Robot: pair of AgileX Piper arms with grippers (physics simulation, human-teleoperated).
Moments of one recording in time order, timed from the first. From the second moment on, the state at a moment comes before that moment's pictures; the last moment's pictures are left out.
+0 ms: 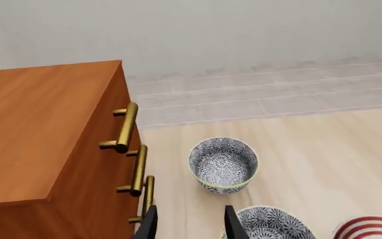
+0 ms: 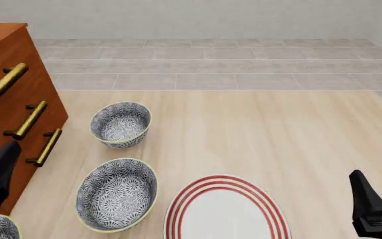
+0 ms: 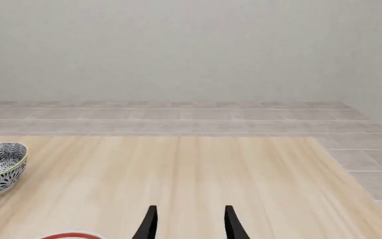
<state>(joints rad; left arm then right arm) -0.05 0.25 -0.38 0.30 0.07 0.01 0.03 0.00 -0.02 0.00</state>
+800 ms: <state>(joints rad) -0.05 0.09 -0.28 0.72 0.08 0.01 0.04 0.00 -0.03 0.00</state>
